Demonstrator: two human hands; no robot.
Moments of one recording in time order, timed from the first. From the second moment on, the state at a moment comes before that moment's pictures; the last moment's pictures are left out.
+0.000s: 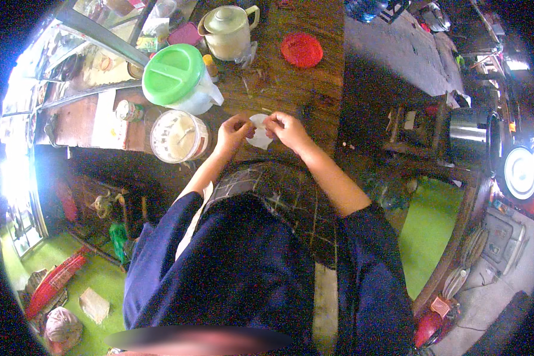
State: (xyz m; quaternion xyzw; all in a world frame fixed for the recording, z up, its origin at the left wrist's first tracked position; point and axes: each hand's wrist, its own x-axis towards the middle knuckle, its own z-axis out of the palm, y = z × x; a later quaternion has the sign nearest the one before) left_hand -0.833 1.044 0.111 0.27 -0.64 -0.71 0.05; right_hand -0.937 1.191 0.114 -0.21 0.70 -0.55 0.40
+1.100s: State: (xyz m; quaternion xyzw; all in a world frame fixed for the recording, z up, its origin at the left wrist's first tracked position) left_hand -0.838 1.044 0.135 0.17 -0.75 -0.61 0.18; right_hand -0.924 1.177 0.119 -0.07 0.56 -0.67 0.48
